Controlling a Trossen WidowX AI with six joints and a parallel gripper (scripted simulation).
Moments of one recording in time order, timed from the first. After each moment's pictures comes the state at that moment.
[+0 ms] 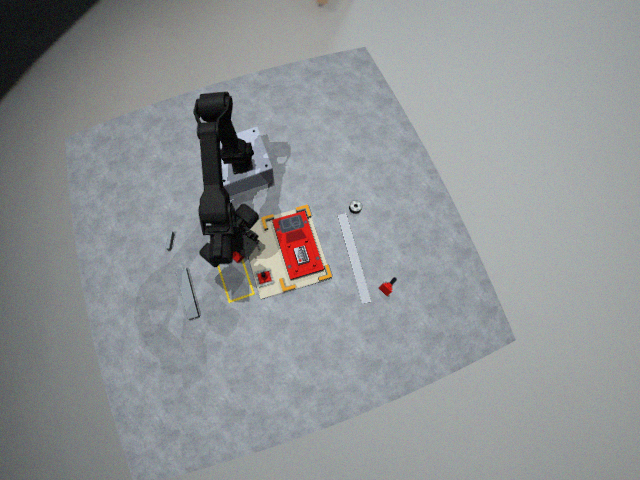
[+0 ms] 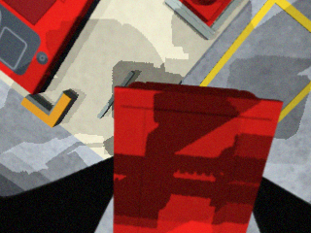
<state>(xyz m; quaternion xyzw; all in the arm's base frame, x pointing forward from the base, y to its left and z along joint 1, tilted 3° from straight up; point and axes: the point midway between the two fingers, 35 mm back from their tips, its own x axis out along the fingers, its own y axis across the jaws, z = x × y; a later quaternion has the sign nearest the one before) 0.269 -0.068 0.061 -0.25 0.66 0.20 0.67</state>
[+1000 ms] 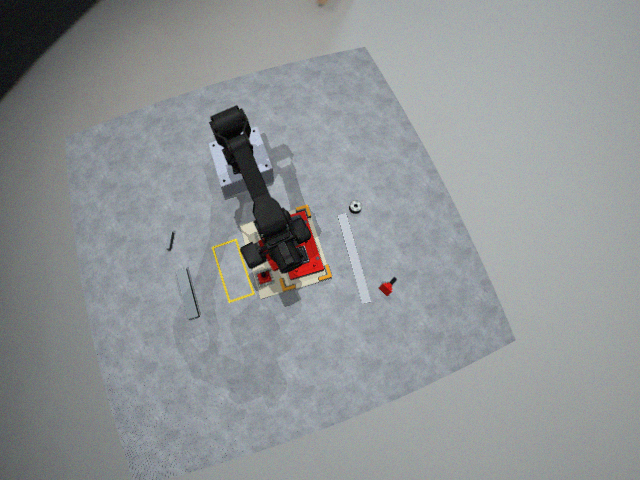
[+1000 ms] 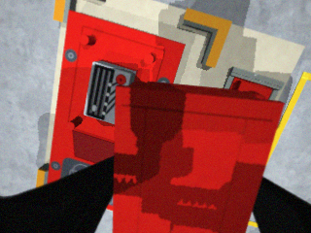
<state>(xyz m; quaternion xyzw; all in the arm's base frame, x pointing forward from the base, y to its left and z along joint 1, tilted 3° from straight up) 0.323 0.051 0.066 -0.12 0.70 0.07 0.71</state>
